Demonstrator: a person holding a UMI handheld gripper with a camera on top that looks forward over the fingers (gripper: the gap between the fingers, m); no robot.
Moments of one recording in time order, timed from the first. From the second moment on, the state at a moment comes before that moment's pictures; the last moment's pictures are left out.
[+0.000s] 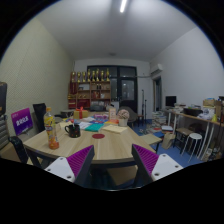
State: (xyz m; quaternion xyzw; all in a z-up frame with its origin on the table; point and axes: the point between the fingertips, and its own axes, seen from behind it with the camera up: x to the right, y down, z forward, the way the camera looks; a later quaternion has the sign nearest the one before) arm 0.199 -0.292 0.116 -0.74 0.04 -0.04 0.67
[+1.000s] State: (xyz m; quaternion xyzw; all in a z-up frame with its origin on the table) arm -0.109 -0.056 0.092 -0.71 -0.06 0.10 0.69
